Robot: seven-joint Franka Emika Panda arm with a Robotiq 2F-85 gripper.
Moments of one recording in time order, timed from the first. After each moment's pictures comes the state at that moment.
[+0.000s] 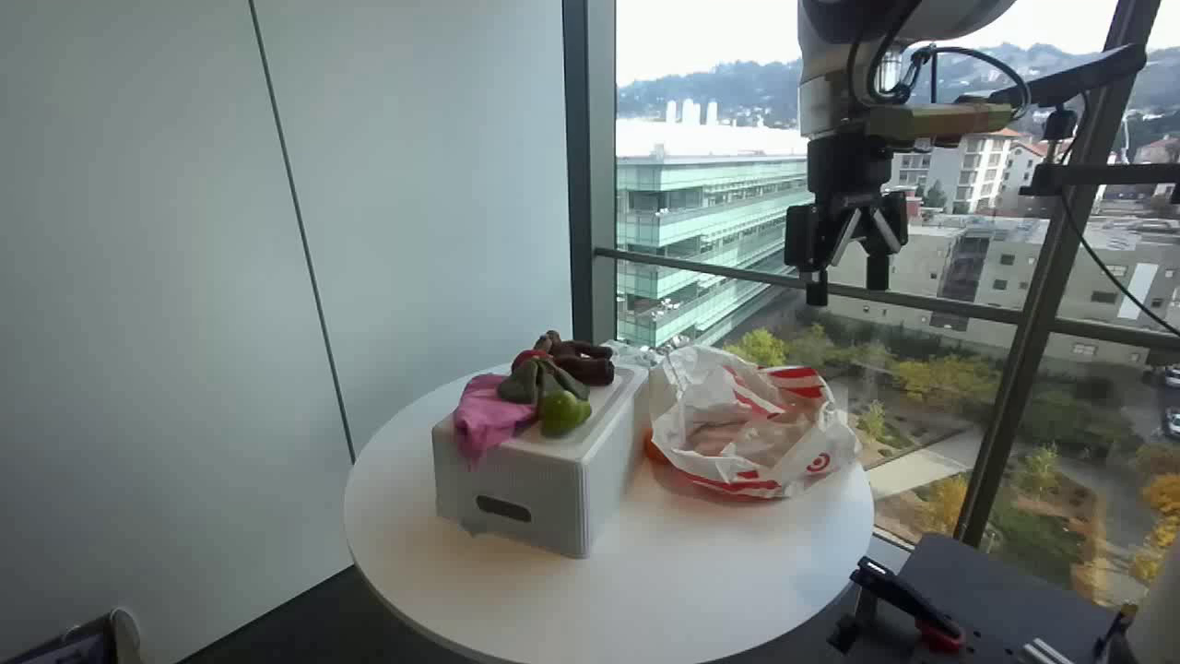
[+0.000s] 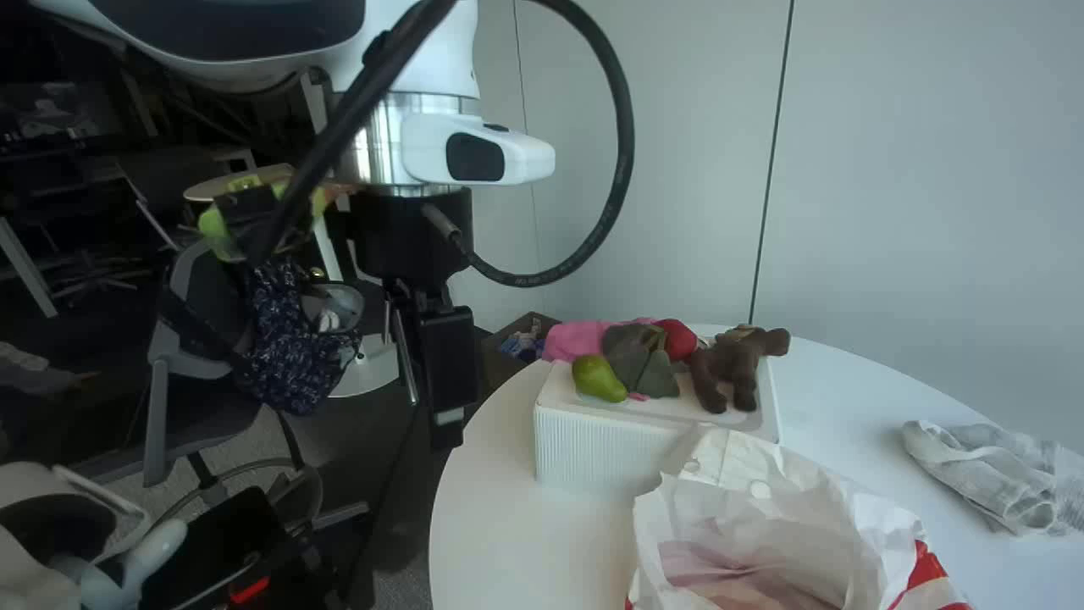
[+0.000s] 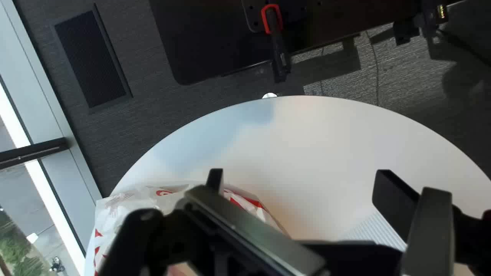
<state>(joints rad) -0.19 -0.58 -0.12 -2.55 -0.16 1.83 0.02</state>
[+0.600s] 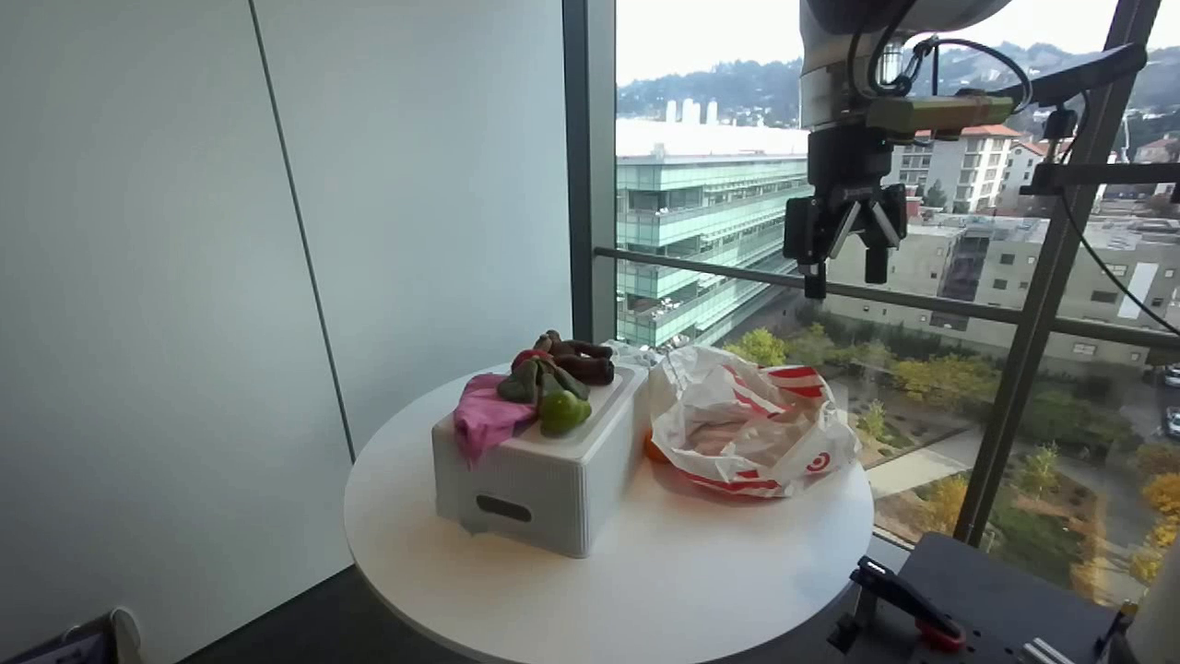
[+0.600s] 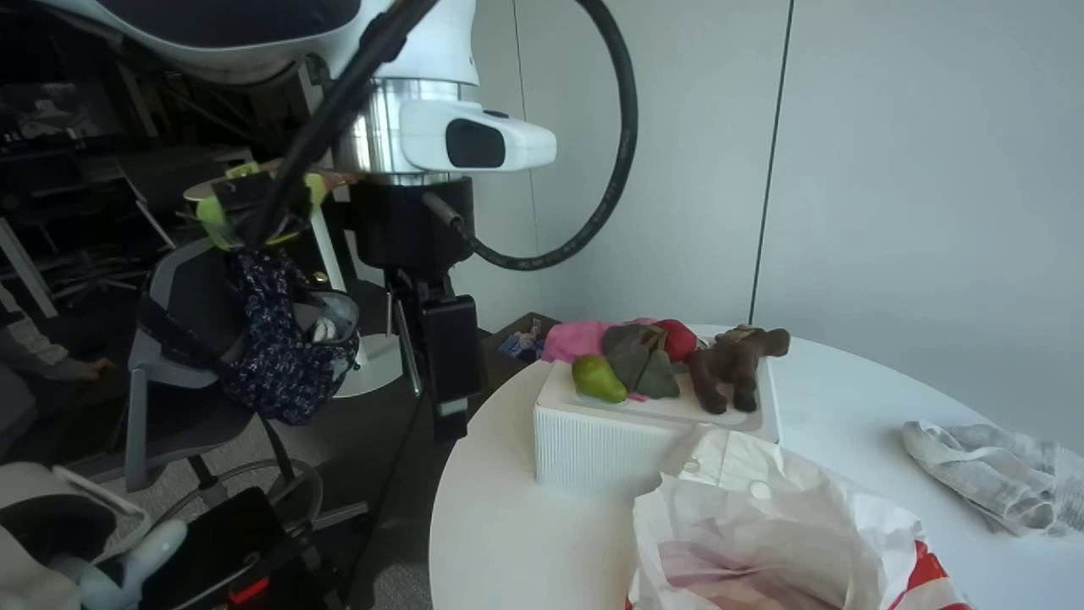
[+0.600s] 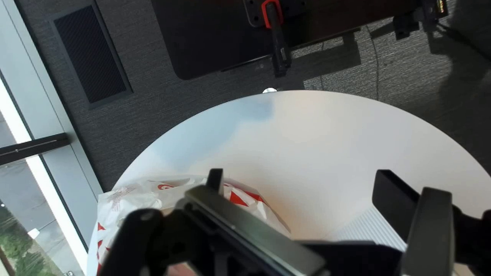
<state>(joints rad) -0.19 -0.59 -0.12 -2.54 -0.16 1.84 0.02</state>
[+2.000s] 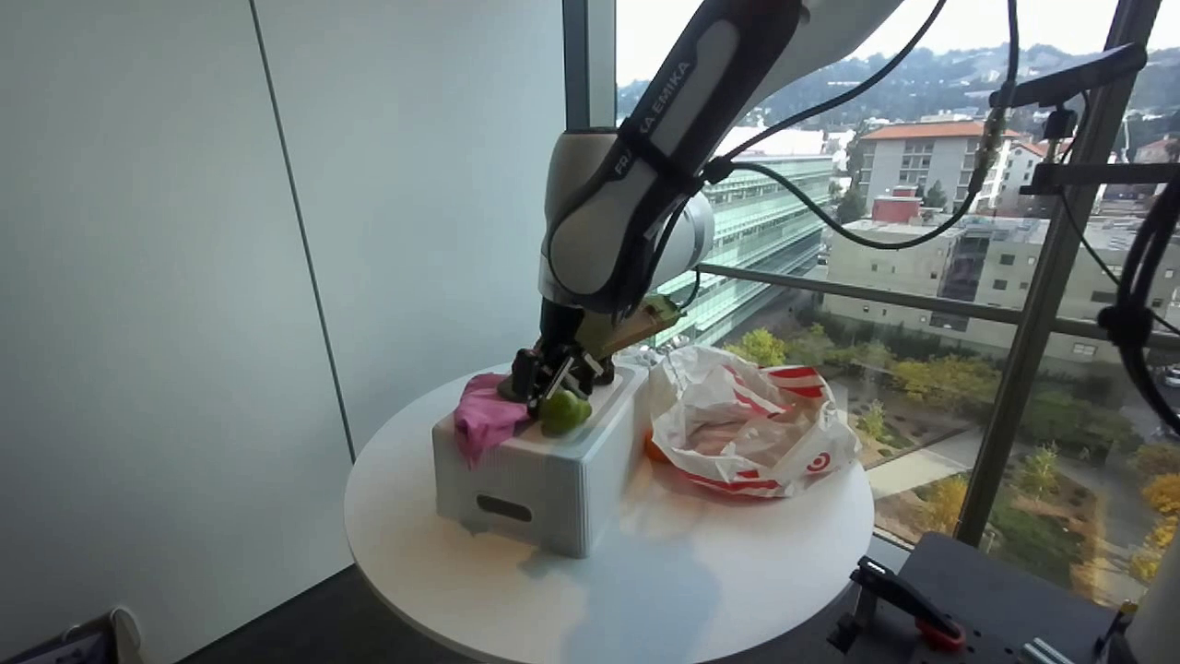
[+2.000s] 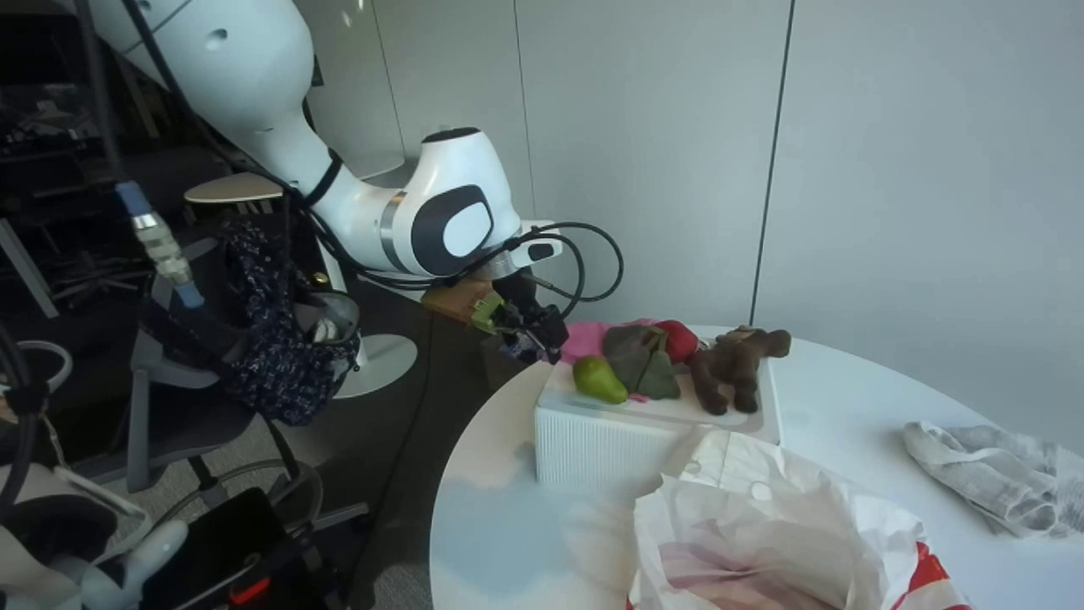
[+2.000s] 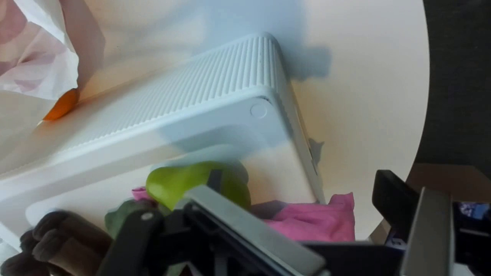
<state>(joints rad) 0.09 0.18 0.03 -2.33 -0.15 2.76 0.14</state>
